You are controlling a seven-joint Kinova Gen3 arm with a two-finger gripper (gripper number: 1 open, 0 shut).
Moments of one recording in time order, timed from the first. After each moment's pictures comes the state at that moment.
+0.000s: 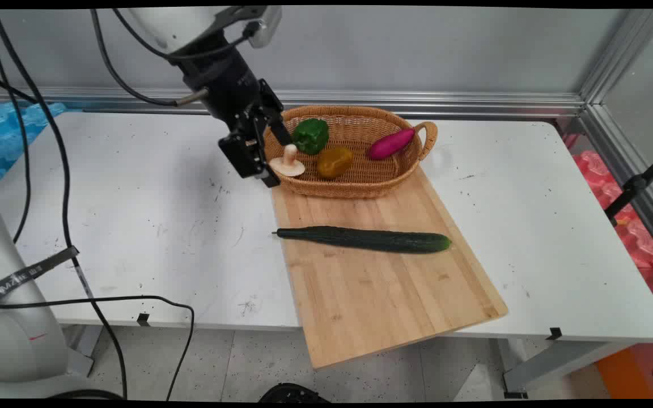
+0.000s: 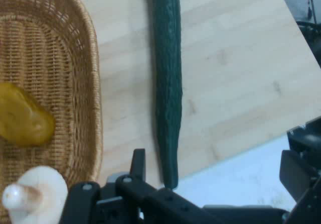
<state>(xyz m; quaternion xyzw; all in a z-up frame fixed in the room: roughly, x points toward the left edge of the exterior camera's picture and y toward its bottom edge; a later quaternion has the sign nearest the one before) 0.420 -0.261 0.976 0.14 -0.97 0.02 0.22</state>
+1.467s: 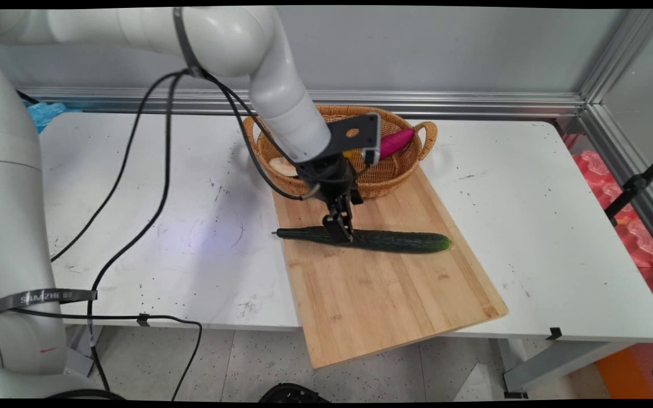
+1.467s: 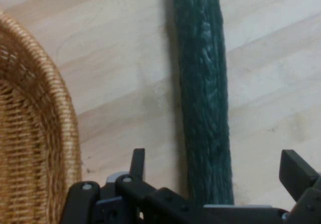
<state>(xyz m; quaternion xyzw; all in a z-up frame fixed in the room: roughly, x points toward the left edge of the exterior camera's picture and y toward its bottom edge) 0.298 -0.304 0.827 0.13 -0.97 0.04 0.20</state>
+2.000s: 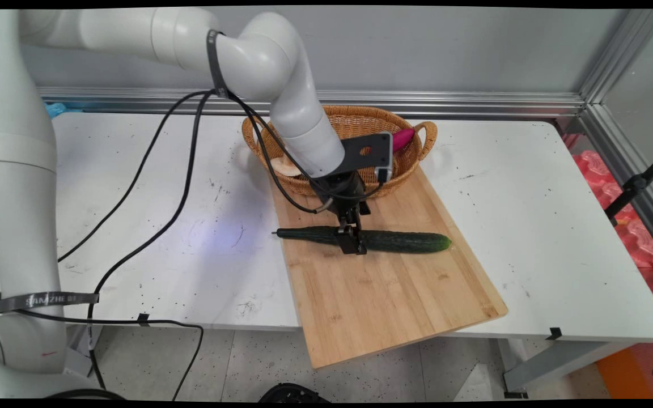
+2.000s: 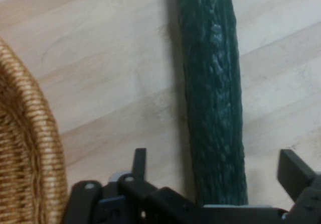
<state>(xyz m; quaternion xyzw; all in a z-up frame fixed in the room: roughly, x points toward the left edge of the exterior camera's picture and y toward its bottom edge) 0.278 -0.313 0.797 0.13 -0.97 0.04 0.18</state>
